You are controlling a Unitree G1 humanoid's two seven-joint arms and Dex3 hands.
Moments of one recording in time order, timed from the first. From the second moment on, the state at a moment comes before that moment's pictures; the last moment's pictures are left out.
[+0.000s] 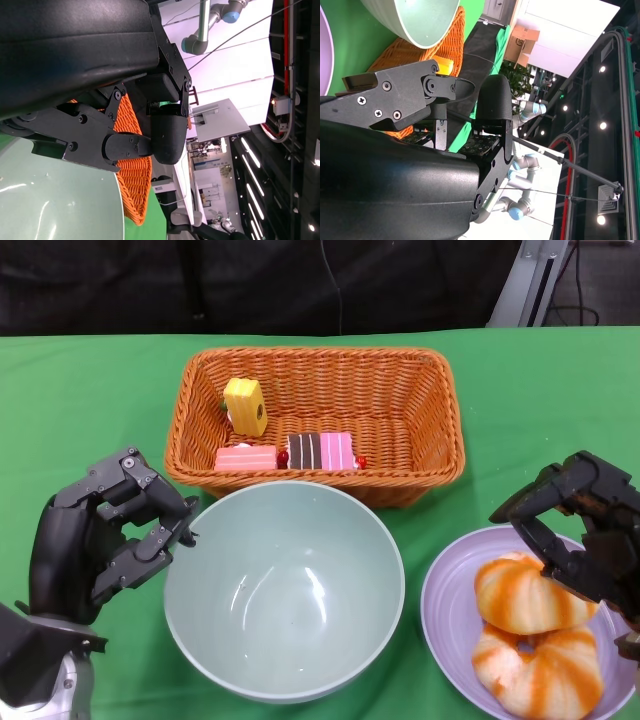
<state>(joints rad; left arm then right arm) -0.23 0.07 0.13 0.53 -0.27 -0.73 -0.38 -0.16 -0.08 -0.06 0.42 0.23 -0.86 0.41</state>
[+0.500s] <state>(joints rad) -0.23 0.06 0.14 0.53 -0.28 -0.71 -0.38 -0.17 -0.08 -0.06 0.42 0.24 -0.85 0.41</state>
